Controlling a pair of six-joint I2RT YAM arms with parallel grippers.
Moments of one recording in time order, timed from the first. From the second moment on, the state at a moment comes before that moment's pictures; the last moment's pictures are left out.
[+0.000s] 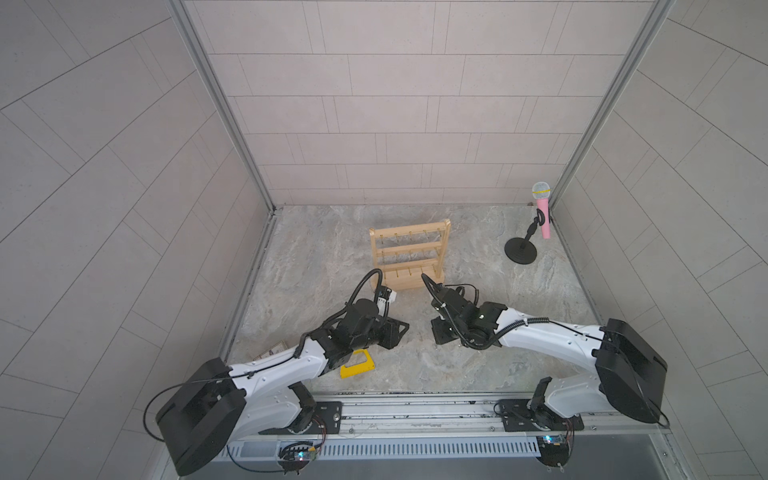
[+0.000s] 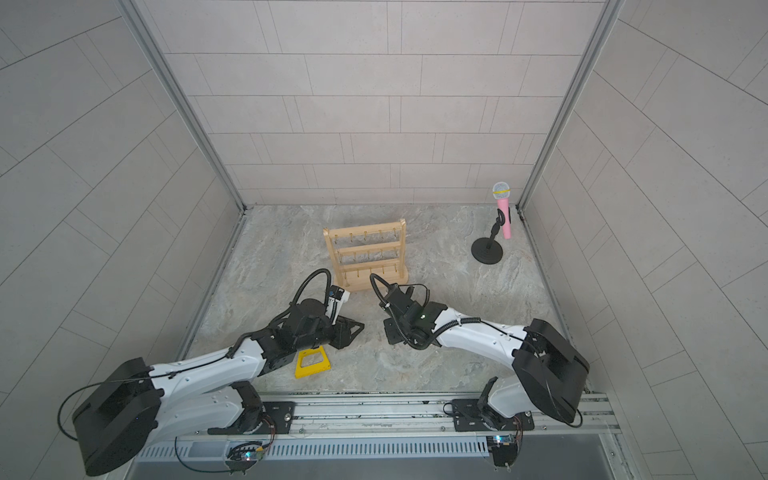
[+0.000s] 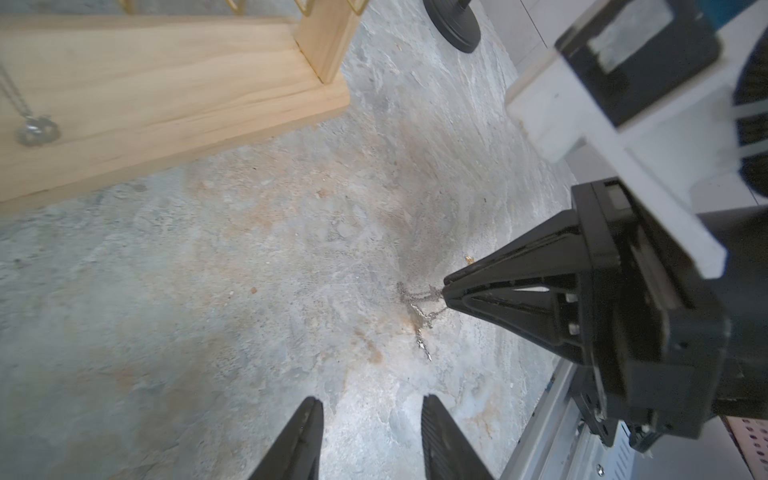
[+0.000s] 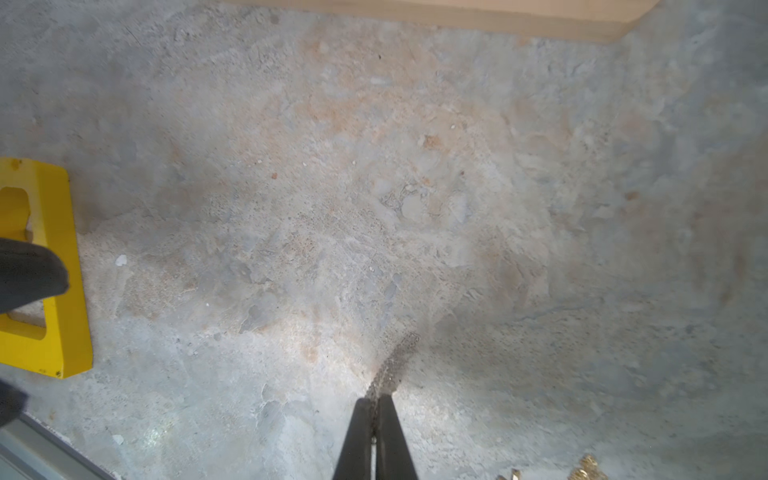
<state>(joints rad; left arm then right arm) -0.80 1.15 0.40 0.14 0.22 -0.51 0.87 1.38 0.80 -0.47 0.08 0.55</state>
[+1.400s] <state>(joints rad) -0.87 1.59 0.35 0.89 0.38 -0.62 0.89 1.13 0.89 -0.57 0.08 0.54</state>
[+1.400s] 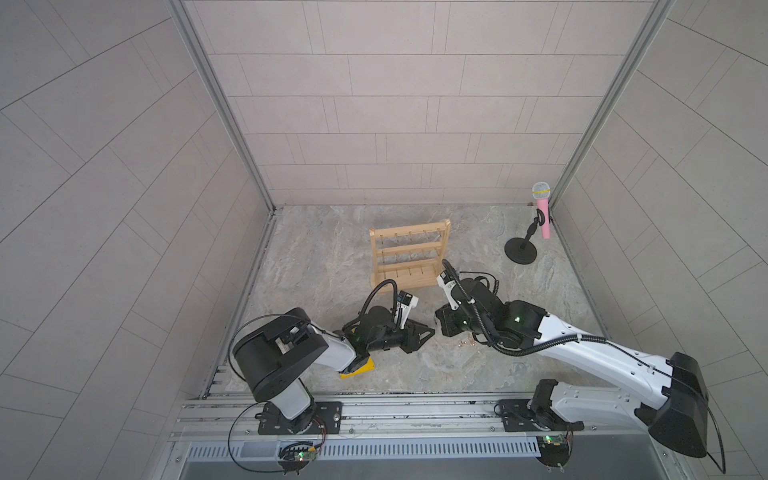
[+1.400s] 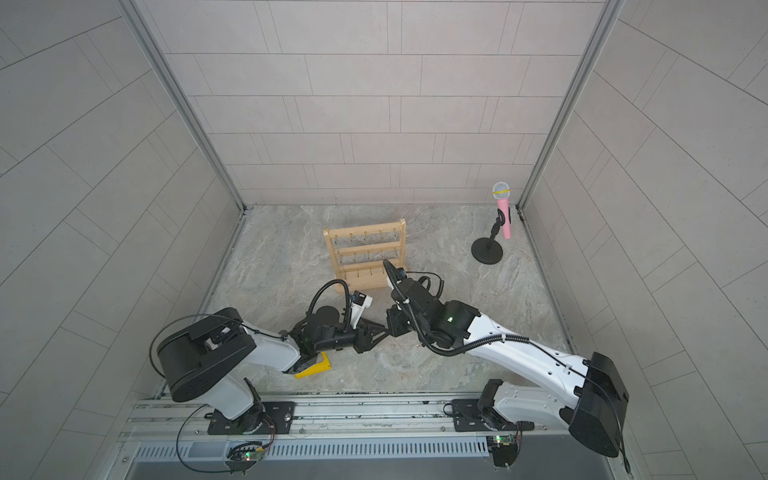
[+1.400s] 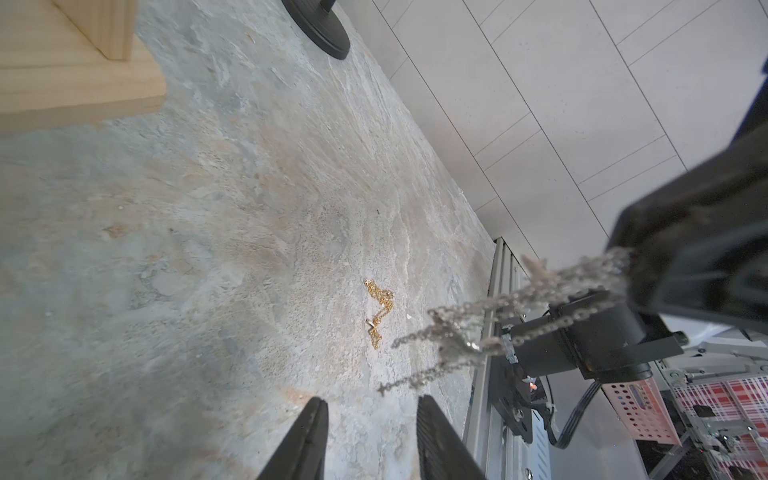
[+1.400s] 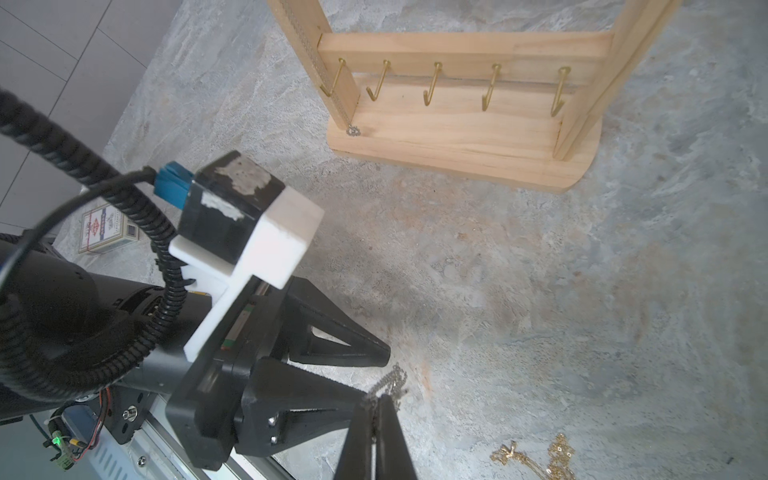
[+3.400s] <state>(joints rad) -0.89 1.39 0.41 0.60 0.22 -0.45 0.92 1.16 0.89 -0.48 -0.02 0.59</state>
